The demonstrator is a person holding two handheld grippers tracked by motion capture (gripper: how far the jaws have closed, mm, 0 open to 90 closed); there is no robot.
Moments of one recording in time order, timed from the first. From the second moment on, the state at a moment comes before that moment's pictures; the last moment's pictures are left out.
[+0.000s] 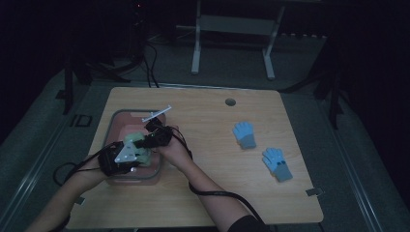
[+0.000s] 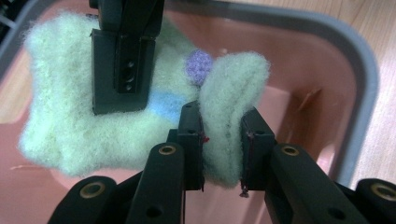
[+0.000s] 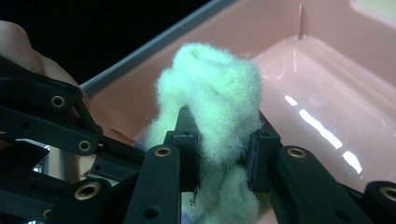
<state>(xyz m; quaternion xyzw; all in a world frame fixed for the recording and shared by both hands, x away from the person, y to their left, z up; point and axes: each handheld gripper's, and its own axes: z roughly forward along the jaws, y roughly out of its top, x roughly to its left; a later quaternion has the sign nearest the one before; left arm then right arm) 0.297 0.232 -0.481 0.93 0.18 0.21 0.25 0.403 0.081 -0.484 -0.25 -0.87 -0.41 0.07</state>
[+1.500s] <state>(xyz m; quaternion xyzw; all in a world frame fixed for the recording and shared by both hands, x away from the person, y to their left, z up) 0.307 0.218 -0.474 0.92 0.24 0.18 0.25 0.402 0.051 -0.457 -0.26 -0.89 -0.39 0.02</state>
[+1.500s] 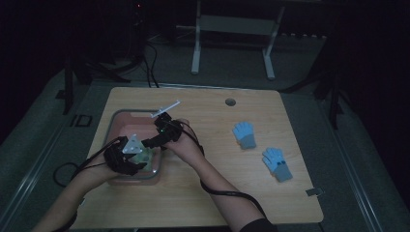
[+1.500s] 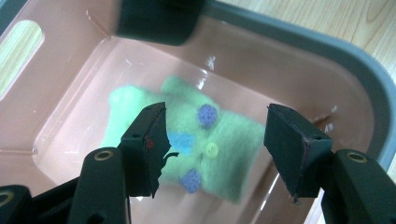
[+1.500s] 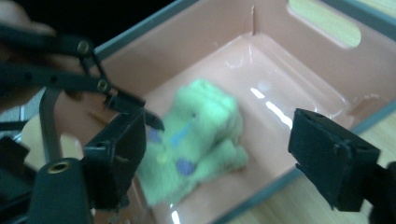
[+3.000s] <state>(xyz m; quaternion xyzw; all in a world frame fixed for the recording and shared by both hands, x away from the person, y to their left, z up) 0.302 0.108 -0.470 0.92 0.22 0.13 0.31 0.379 -0.107 -0.466 -0.29 -0.87 -0.41 -0.04</state>
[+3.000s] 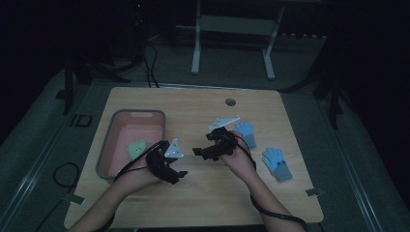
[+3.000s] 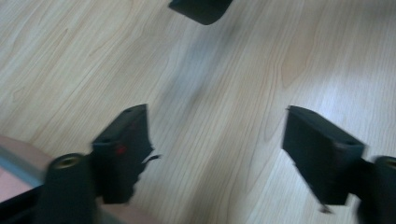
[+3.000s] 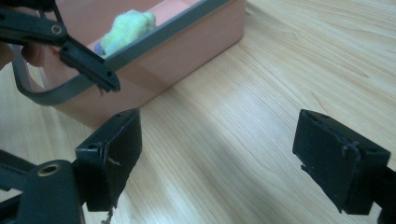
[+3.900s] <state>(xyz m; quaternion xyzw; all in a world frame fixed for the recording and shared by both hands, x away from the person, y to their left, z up) 0.283 0.057 -0.513 0.92 0.18 0.13 0.33 0.364 -0.178 -0.499 -0.32 -0.86 -0.40 -0.06</state>
